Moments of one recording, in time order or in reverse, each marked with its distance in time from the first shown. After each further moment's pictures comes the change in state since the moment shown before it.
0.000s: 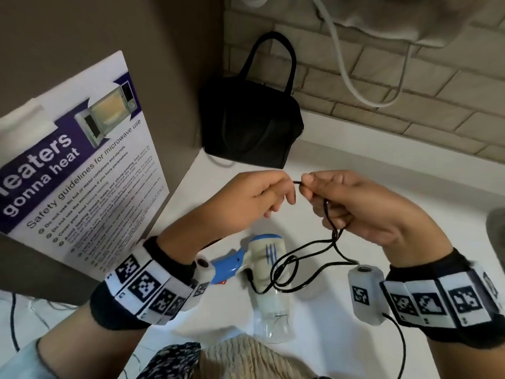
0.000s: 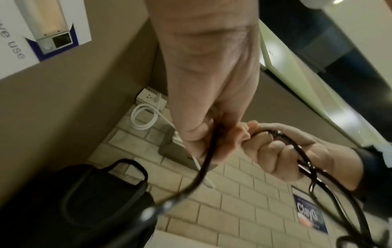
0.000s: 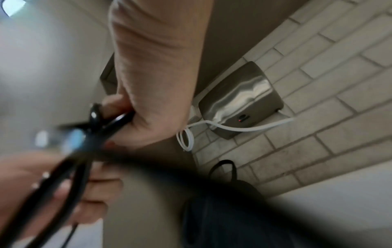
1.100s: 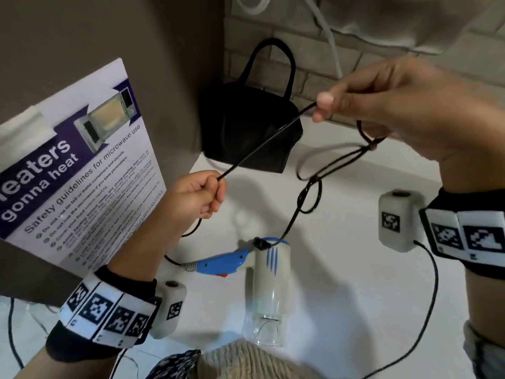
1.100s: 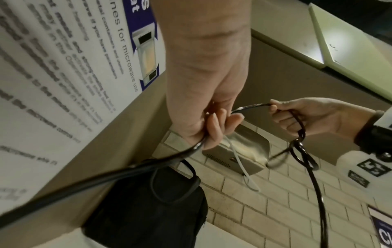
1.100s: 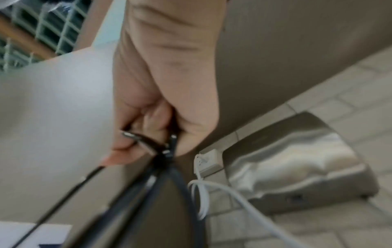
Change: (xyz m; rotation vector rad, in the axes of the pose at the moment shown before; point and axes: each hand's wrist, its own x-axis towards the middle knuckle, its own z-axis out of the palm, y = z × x) left_hand -0.028 -0.034 -0.038 -0.335 0.329 -0.204; right_hand -0.004 -0.103 -0.022 -0.588 0.173 -0.426
